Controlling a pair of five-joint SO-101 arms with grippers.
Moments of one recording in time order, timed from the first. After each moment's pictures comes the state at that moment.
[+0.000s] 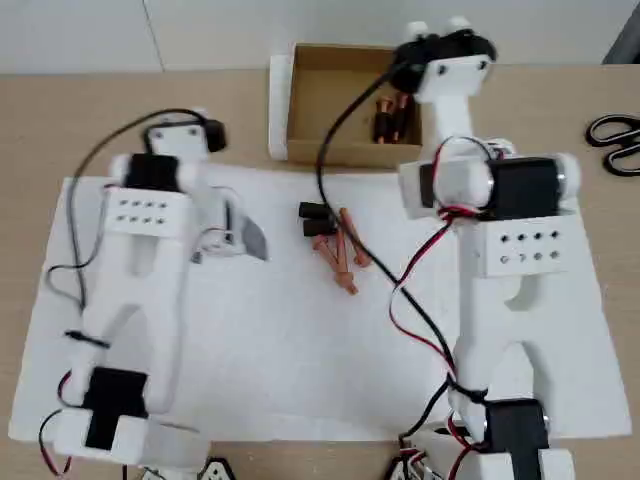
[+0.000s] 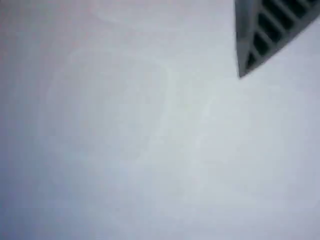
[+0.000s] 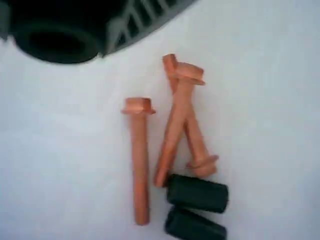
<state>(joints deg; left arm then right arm) 3.9 -0.1 0.9 99.3 16.2 -7.7 -10.8 -22.4 98.6 4.7</state>
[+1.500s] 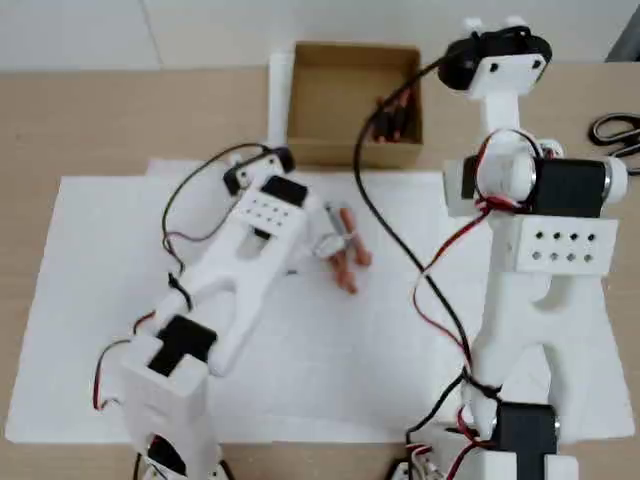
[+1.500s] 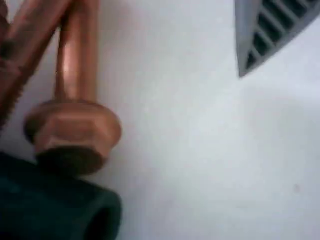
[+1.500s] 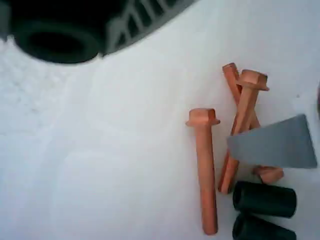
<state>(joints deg) 21.5 21.3 -0.6 77.1 57.0 -0.4 -10.9 -22.1 98.7 9.2</state>
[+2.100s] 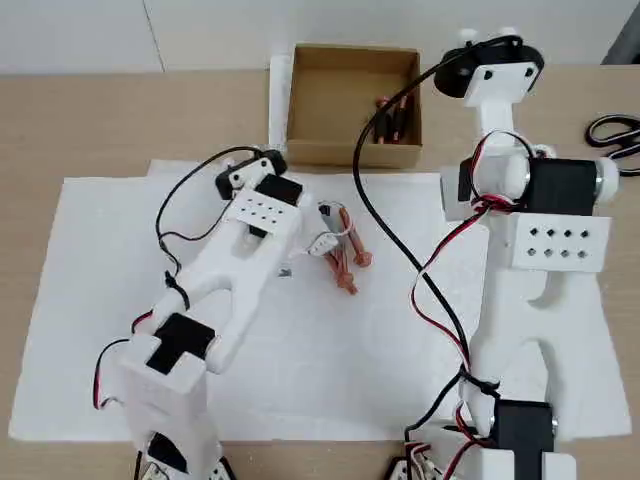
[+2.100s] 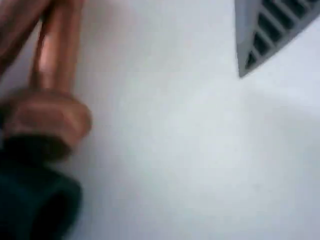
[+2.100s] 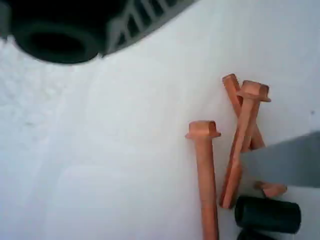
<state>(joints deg) 19.3 21.3 -0.6 78.6 59.1 -0.4 -10.9 -20.0 98.7 9.2</state>
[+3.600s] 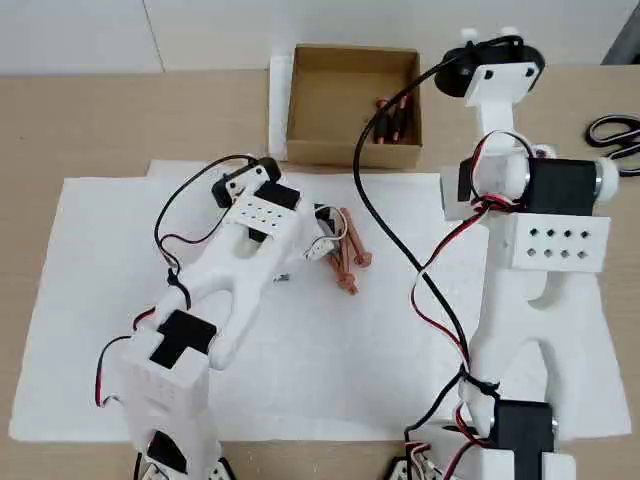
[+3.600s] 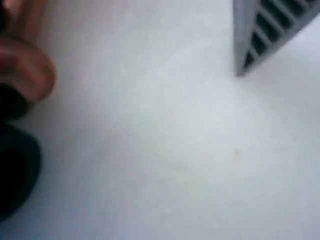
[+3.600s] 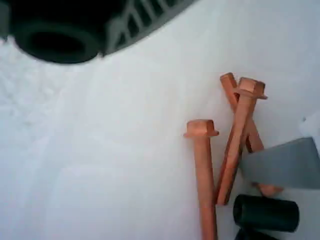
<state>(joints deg) 19.7 24.7 2.1 74.8 59.8 -0.4 -10.9 -20.0 98.7 8.7</state>
